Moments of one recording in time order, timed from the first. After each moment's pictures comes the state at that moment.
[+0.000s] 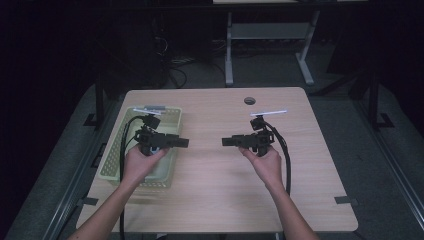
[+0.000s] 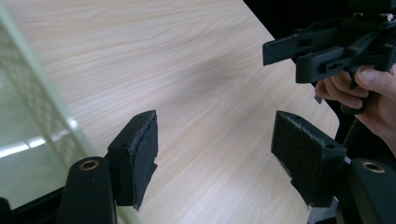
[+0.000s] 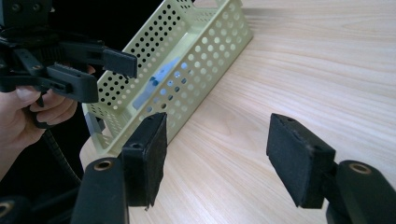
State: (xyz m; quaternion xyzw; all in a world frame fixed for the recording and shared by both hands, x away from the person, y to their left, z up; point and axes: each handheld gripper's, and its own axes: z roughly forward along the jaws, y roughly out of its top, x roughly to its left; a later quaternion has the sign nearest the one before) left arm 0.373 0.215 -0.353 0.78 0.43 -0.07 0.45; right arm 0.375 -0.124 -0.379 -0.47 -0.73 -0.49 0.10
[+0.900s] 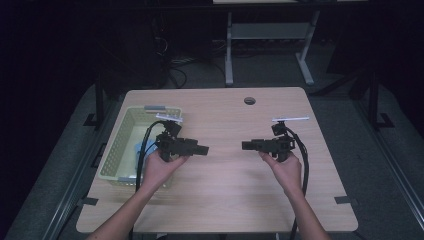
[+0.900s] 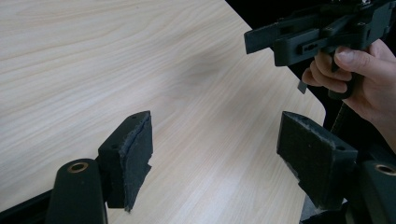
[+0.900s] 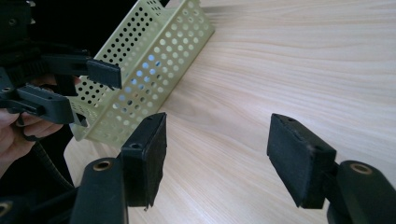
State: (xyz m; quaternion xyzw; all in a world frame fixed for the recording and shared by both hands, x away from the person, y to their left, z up) left arm 0.364 0.164 -0.366 0.80 0.39 -0.08 0.46; right arm 0.361 -0.176 -0.390 -0.50 -0.71 -0.48 0.08
